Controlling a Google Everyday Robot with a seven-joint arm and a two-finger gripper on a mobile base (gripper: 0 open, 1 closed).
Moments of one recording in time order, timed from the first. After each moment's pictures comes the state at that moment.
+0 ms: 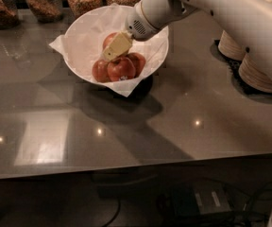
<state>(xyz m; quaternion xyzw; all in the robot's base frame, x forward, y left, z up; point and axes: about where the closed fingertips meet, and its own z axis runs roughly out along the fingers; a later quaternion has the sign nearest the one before) 0.664 0.037 0.928 -0.50 0.77 0.19 0.35</state>
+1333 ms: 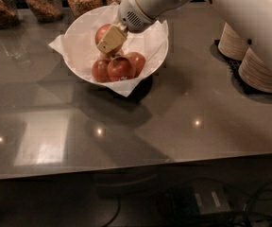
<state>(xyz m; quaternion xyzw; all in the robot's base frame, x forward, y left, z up) 0.646 0.052 0.960 -0.54 0.74 0.17 0.36</state>
